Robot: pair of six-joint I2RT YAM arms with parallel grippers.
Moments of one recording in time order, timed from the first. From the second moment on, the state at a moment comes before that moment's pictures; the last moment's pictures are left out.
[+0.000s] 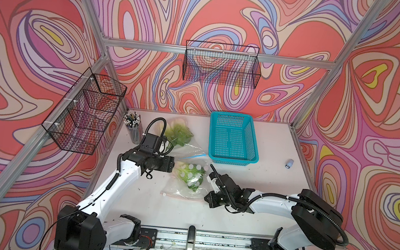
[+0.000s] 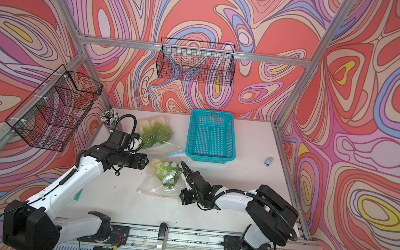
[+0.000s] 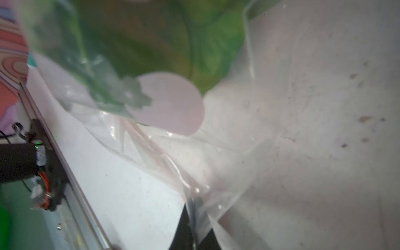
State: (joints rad) left arm -0.25 1.19 0.95 -0.78 0.11 -0.19; right arm 0.92 1.54 0.63 0.05 -0.23 0.57
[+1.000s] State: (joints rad) left arm -0.26 0.76 0.86 -0.60 0.24 0.07; right arm 0.79 1.56 1.12 -0.07 -0.35 0.70
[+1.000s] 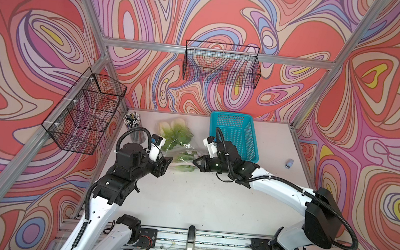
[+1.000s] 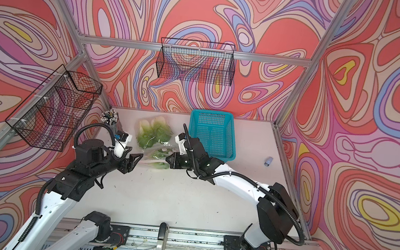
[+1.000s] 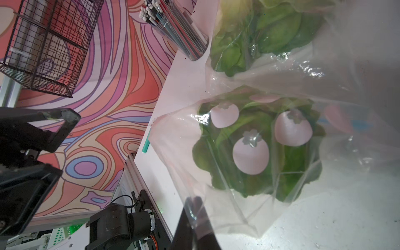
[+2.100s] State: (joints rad) left arm -0.42 0.89 0.75 -0.54 -0.04 0.52; right arm 0.67 1.65 1.17 -0.03 -0.71 0.82
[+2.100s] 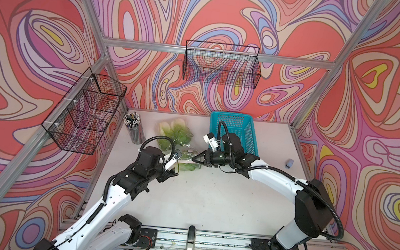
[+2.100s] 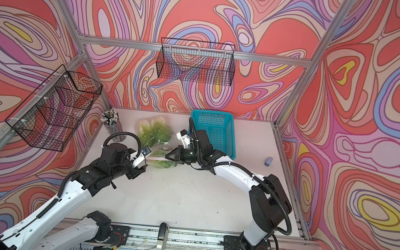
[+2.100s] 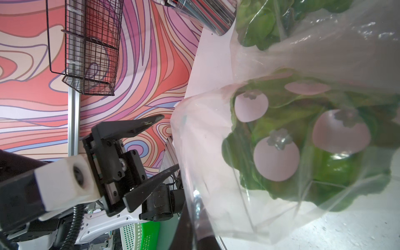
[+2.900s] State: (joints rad) left arm -0.45 0.99 0.68 -0.30 -0.07 0.62; right arm 0.67 1.66 1.12 0.09 -0.81 0.88
